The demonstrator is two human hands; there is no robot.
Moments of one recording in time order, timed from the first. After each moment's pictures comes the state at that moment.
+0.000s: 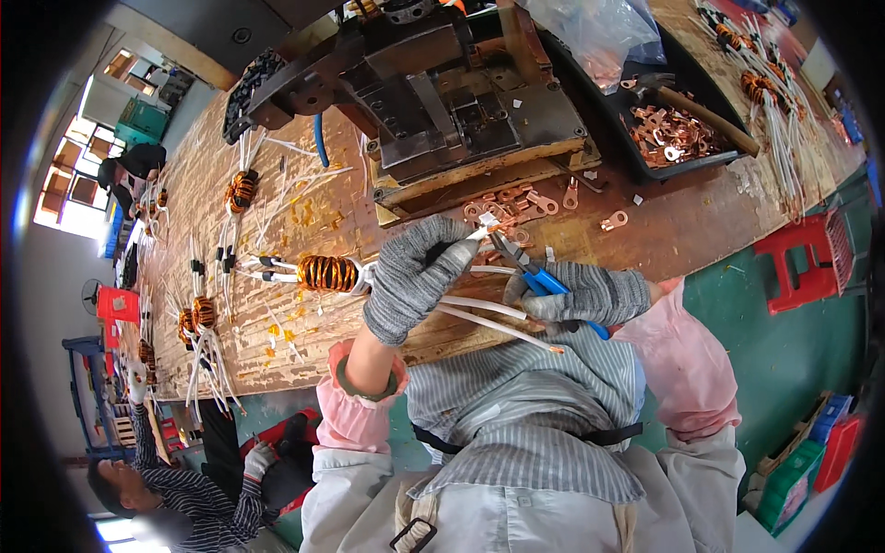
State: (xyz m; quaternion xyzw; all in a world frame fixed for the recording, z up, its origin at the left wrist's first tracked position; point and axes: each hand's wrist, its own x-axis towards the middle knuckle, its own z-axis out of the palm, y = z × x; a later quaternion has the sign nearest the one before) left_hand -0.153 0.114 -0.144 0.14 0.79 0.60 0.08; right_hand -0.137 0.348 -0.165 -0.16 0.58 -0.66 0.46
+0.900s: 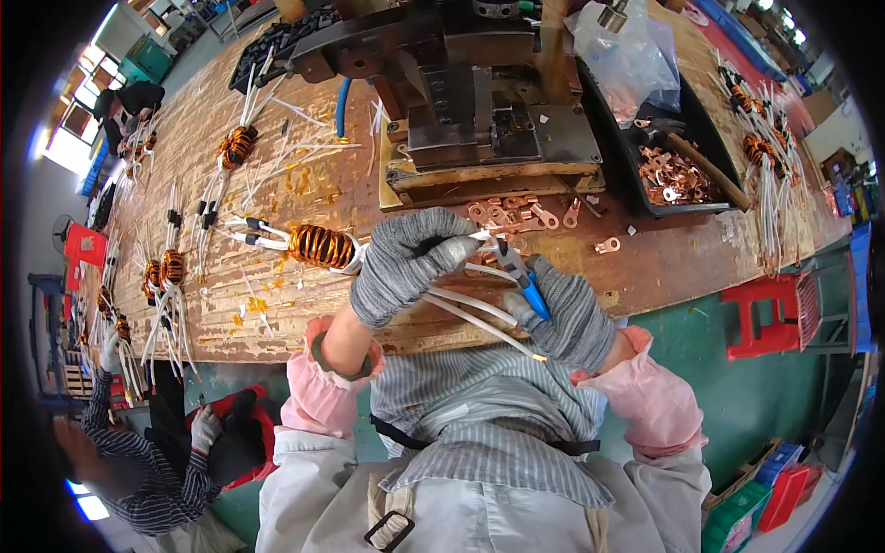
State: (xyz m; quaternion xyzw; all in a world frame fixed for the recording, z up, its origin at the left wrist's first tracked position) left_hand -0.147 0.100 -0.133 0.16 0.72 0.67 0.07; right_hand -0.115 0.317 -0.155 -0.20 0.88 -0.42 0.06
